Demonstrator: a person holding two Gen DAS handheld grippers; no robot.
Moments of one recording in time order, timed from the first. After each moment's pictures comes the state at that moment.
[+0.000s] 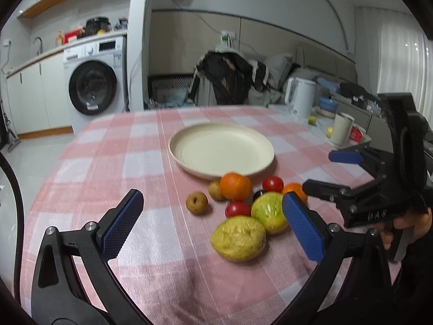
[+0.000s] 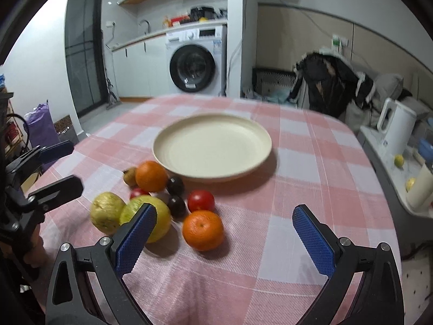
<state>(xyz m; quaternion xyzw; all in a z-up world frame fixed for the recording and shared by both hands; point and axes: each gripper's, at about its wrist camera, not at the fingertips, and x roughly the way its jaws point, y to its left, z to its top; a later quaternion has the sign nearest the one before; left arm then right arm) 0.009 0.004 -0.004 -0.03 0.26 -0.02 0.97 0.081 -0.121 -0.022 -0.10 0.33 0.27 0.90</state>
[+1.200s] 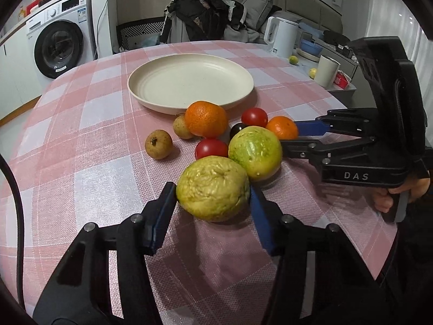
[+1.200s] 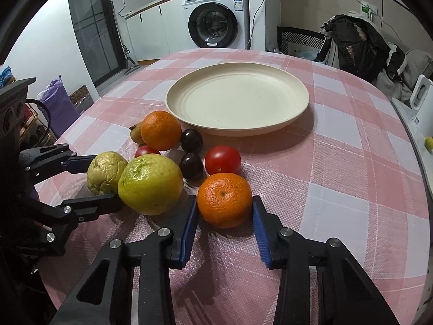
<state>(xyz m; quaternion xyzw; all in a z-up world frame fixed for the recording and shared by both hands) 0.045 -0.014 -0.052 -0.02 0.41 -0.09 0.91 0.095 -0.105 -0.057 -0.12 0.42 0.32 0.84</state>
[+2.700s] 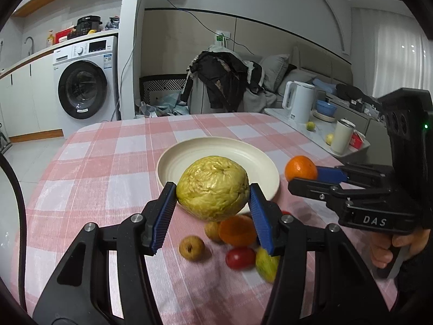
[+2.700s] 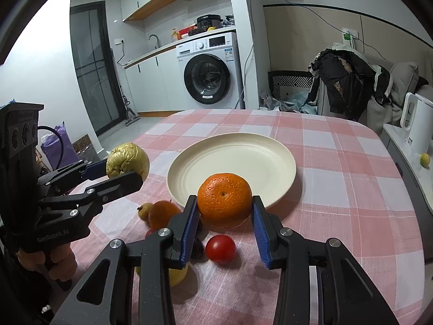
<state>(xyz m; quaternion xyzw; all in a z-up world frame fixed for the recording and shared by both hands) 0.076 0.010 0.007 -0.04 0.25 -0.03 0.97 0.117 -0.105 -0.008 -0.04 0.31 0.32 0.89</state>
